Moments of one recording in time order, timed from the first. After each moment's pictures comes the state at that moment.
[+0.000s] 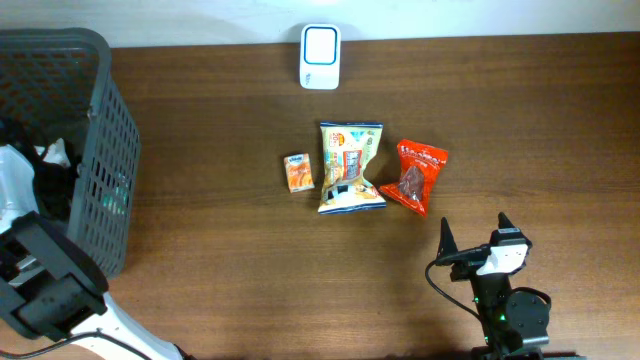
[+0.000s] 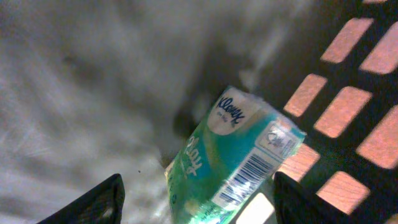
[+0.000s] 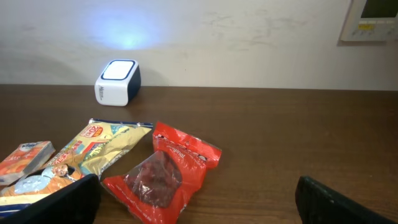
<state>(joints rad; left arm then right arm) 0.60 2.05 1.67 -1.13 0.25 0.02 0.07 0.01 0.01 -0.08 0.01 0.02</state>
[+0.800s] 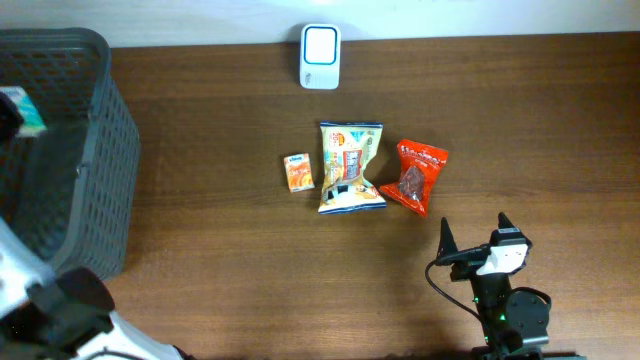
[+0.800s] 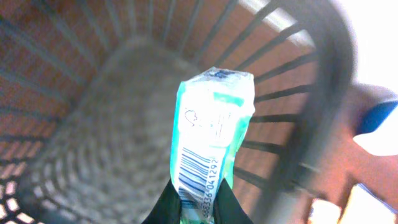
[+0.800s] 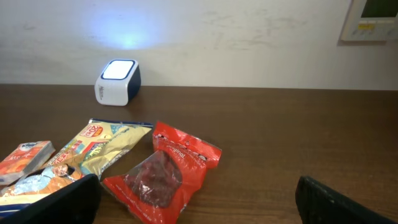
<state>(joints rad) 0.61 1.91 2.37 -1.46 0.25 -0.06 0.07 0.01 0.01 -0.08 0.01 0.02</state>
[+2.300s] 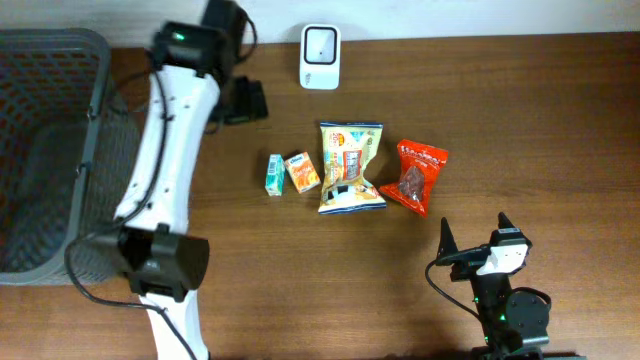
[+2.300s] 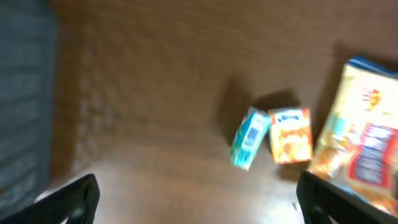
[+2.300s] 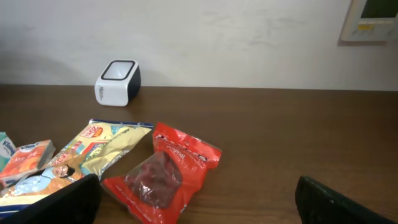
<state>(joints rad) -0.22 2.11 2.39 -1.61 -0.15 -0.42 0.07 0.01 0.01 -0.08 0.01 0.02</state>
